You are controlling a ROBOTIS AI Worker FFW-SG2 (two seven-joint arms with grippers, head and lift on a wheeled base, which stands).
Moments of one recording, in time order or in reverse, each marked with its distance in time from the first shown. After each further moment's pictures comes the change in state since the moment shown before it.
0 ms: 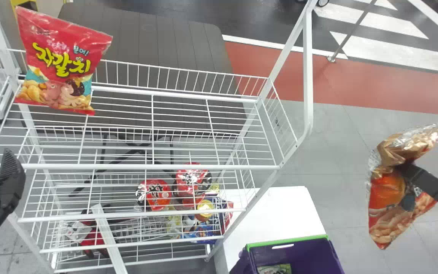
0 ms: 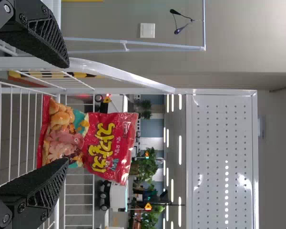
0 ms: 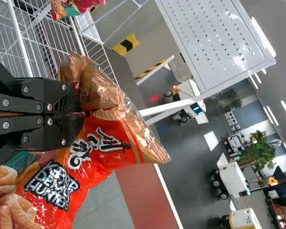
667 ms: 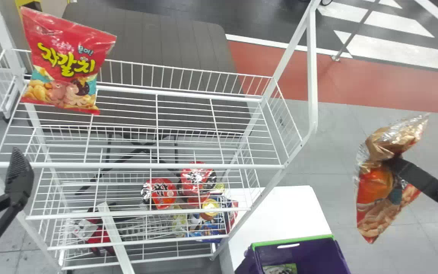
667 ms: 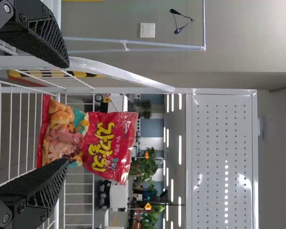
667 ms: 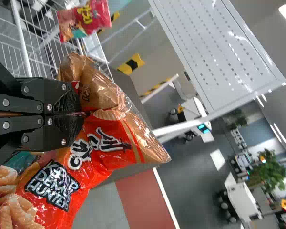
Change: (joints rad) left arm 0.000 -0.004 -0.003 0.000 -0.003 0.000 0.000; right arm -0.002 0.000 0.107 0.008 -0.012 0.000 0.016
